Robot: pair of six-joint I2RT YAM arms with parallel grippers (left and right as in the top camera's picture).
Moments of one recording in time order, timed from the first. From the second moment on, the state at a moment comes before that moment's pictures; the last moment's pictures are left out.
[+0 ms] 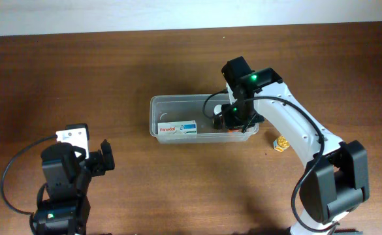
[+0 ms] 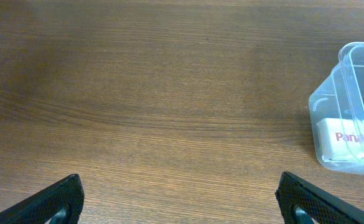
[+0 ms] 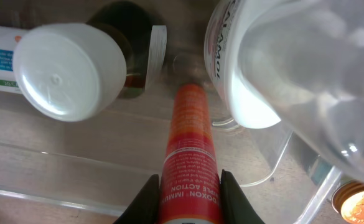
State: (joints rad) left arm 0.12 0.75 0.64 -0.57 -0.04 0.05; right arm 0.37 1.85 1.51 -1.15 -0.04 0.22
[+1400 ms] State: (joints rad) left arm 0.12 0.75 0.64 -0.57 -0.04 0.05; right arm 0.37 1.85 1.79 -1.40 -0.05 0.21
